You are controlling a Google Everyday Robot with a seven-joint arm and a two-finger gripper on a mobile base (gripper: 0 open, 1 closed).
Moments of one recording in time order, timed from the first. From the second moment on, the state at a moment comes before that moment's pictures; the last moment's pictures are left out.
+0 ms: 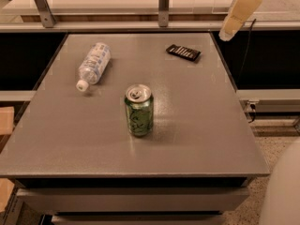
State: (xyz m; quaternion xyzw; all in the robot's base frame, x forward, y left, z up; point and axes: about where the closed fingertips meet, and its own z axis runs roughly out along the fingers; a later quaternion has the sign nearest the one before) arm 0.627 -0.224 1.035 -0.52 0.82 -0.03 0.25
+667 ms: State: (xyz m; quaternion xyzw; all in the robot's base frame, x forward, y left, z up) arm 0.662 -0.203 1.022 -0.54 0.81 -0.03 0.24
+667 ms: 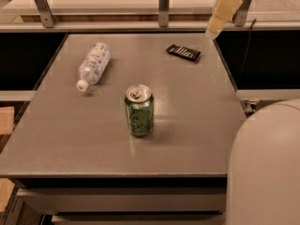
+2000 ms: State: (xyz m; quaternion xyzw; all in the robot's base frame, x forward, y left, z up) arm 0.709 -0.192 0.998 -0.54 0.81 -0.04 0.23
